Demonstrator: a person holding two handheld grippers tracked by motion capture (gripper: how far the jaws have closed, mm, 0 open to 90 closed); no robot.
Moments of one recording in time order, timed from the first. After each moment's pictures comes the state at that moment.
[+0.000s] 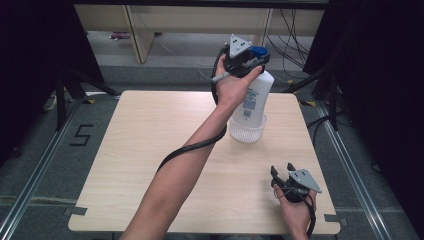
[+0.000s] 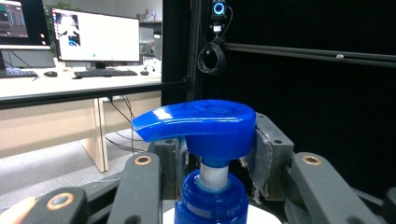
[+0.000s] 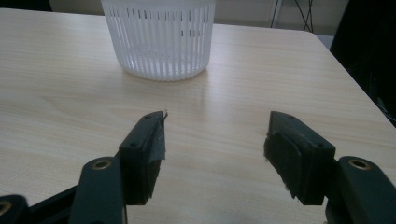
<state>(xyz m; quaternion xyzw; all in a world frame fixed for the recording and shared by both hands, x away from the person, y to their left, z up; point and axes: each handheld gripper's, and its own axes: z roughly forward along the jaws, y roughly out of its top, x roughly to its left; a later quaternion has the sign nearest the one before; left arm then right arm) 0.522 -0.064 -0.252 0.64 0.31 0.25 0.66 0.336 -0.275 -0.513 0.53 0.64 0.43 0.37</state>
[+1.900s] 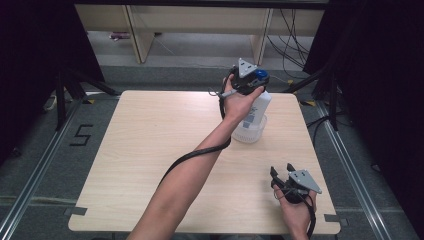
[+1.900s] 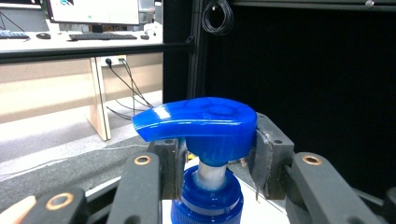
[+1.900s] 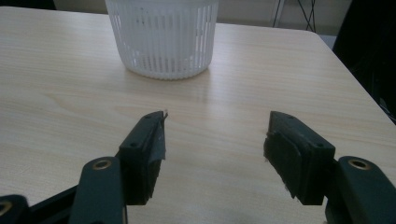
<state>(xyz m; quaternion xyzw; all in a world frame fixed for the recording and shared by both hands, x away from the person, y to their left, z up) 0.546 -0.088 -0.324 0.67 0.34 0.24 0.62 0.334 -0.275 -0.513 0.52 0.64 0.42 0.36</state>
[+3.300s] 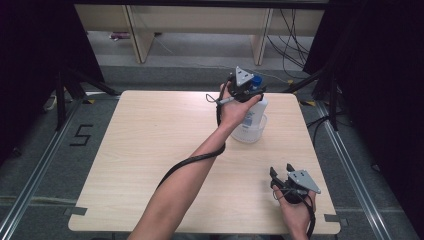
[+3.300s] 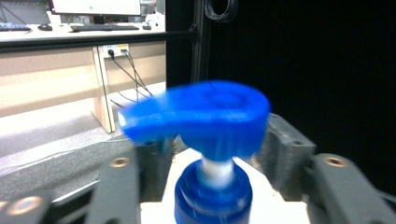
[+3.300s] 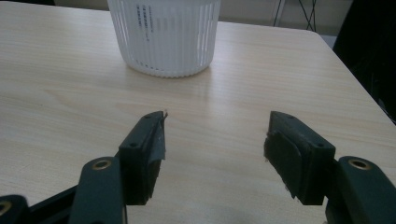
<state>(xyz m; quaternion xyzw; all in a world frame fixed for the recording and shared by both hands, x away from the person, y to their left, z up) 0.546 -0.083 -0.352 0.68 0.34 0.25 0.60 0.334 -0.271 -0.514 0.53 0.64 0.43 0.36</state>
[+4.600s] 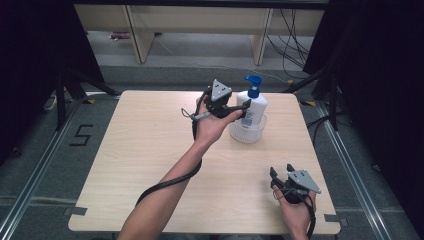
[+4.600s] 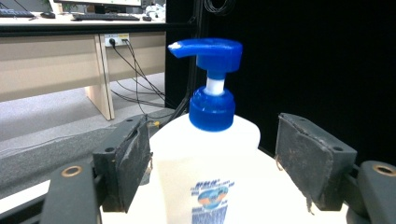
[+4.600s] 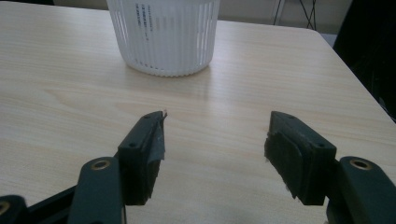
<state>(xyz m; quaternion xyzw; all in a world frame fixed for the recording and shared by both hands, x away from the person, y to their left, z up) 0.490 -0.022 -0.352 0.69 0.34 0.23 0.60 0.332 -0.270 -0.513 0.54 0.64 0.43 0.35</state>
